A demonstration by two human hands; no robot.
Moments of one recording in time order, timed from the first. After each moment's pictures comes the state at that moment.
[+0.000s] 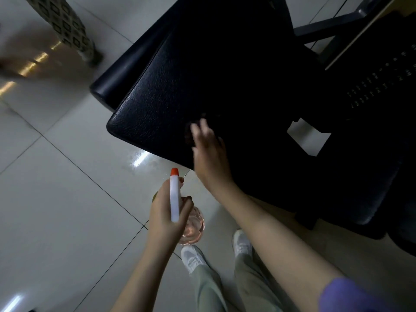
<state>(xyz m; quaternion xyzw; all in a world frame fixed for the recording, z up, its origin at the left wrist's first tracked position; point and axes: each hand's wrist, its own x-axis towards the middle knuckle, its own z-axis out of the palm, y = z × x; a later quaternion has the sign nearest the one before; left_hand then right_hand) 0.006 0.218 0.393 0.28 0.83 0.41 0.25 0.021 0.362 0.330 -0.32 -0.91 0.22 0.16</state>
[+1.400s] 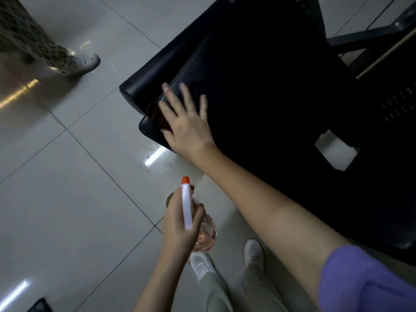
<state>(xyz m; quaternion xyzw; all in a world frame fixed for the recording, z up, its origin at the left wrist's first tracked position) -0.002 0.193 0.372 0.19 0.83 0.46 0.25 -0.089 0.360 0.380 -0.18 -0.98 0.05 0.04</state>
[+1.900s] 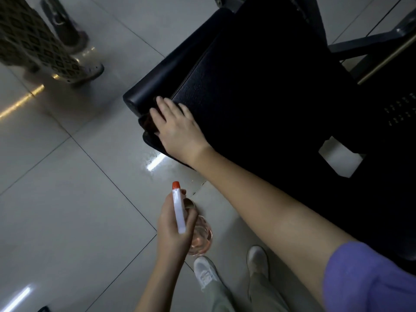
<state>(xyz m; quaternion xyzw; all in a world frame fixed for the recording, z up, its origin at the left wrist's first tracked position) -0.021 0.194 0.374 0.17 0.85 0.46 0.22 -0.121 0.359 0.379 -0.13 -0.99 0.03 0.03</state>
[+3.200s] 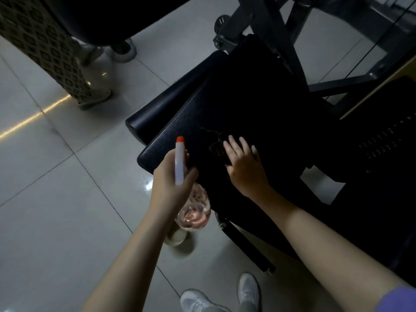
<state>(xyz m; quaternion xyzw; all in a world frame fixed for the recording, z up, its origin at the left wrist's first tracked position) -0.069 0.291 0.460 0.25 0.83 0.46 0.19 0.015 0.460 0.350 -0.26 -0.96 0.07 -0.01</state>
